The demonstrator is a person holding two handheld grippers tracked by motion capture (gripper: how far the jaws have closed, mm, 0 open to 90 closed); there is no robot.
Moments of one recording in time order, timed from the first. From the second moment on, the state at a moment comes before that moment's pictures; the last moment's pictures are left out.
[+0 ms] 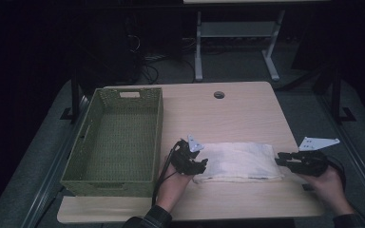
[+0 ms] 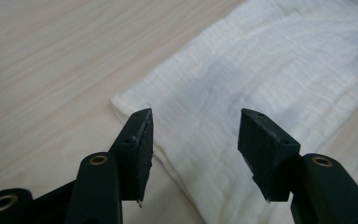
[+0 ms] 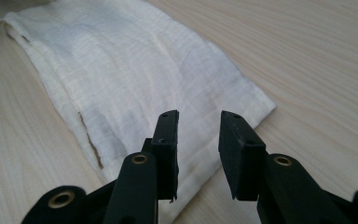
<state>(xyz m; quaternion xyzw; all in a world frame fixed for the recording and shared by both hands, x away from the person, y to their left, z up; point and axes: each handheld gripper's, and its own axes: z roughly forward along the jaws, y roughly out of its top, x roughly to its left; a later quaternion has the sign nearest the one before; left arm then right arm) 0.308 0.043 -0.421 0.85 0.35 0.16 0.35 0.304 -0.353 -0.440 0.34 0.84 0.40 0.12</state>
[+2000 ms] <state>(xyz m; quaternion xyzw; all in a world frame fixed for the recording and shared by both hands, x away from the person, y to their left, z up) 0.390 0.037 -0.457 0.87 0.37 0.15 0.28 0.383 -0.344 -0.472 0.37 0.85 0.36 0.12</state>
